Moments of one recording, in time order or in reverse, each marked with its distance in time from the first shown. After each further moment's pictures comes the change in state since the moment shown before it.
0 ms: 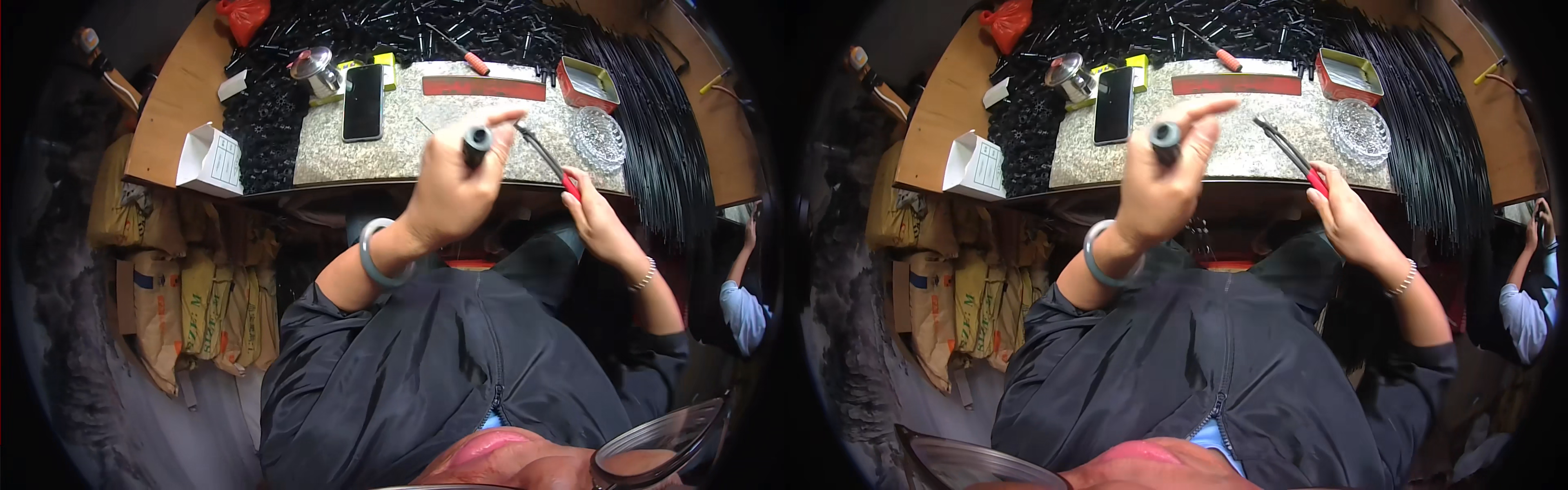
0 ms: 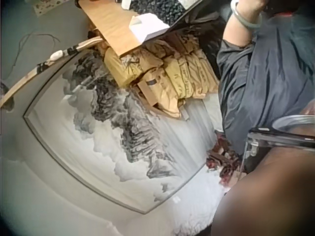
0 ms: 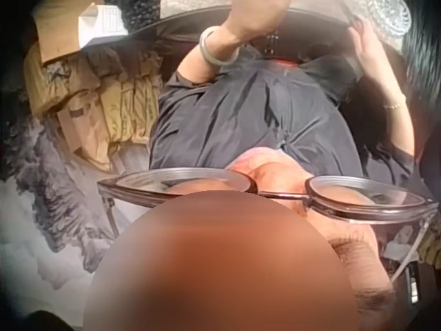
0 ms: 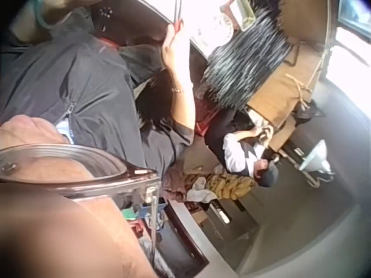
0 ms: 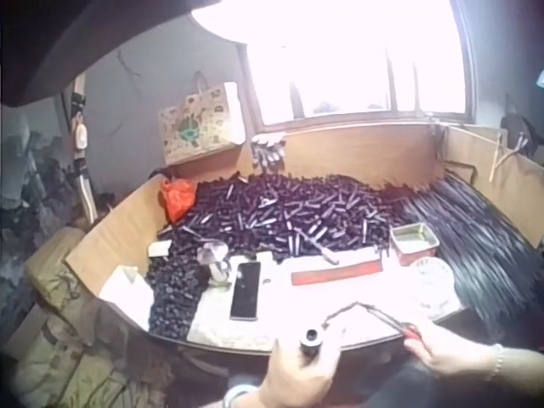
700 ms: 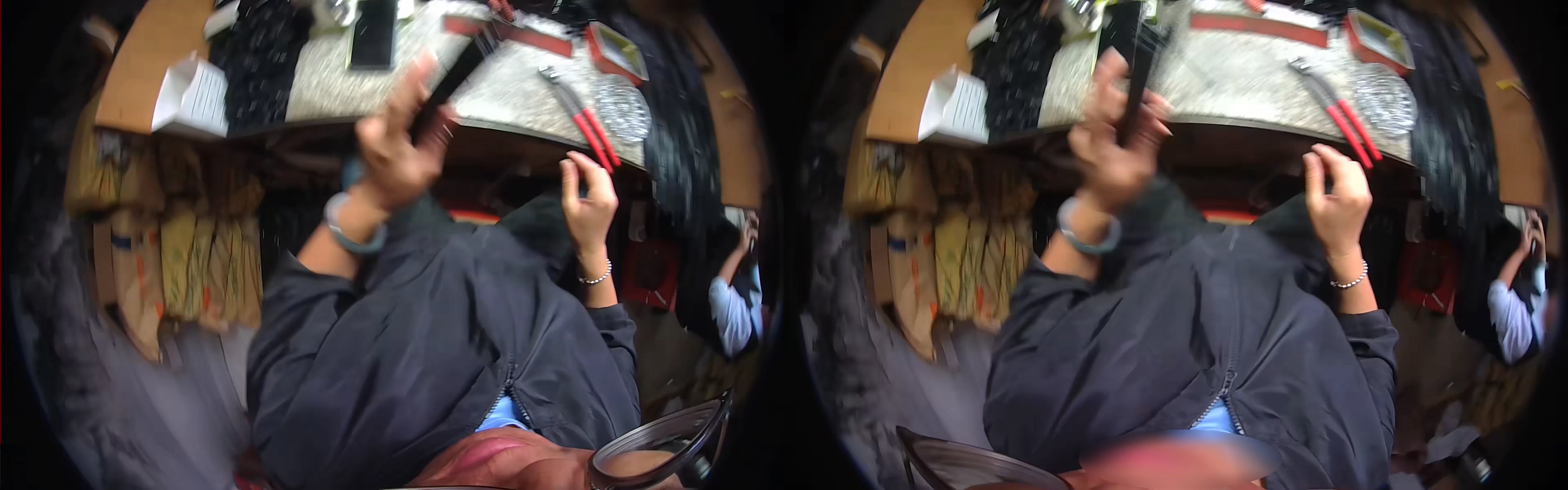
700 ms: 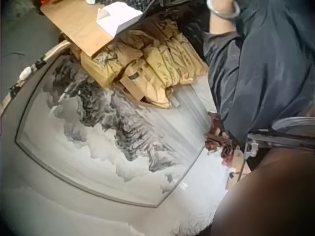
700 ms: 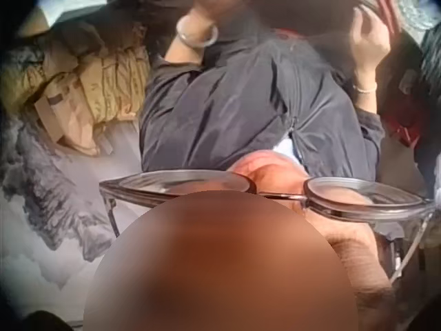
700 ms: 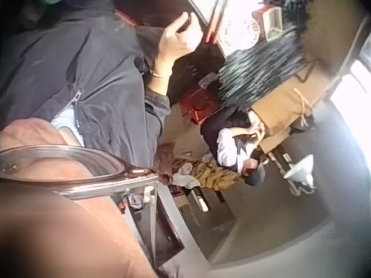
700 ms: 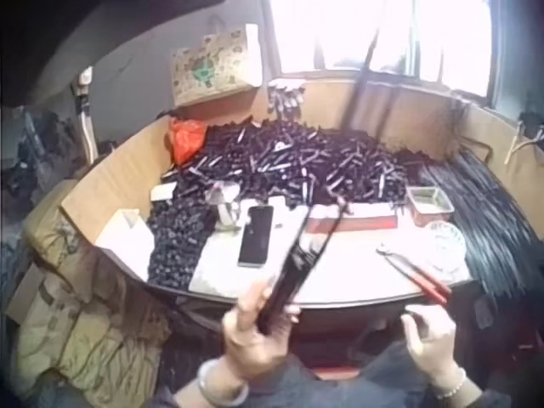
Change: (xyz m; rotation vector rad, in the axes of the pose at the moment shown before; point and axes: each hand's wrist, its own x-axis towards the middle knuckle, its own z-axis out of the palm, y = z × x) left_hand -0.056 -0.081 -0.065 0.404 0.296 0.365; right_hand -0.009 -0.020 0.074 -0.195 0.502 0.000
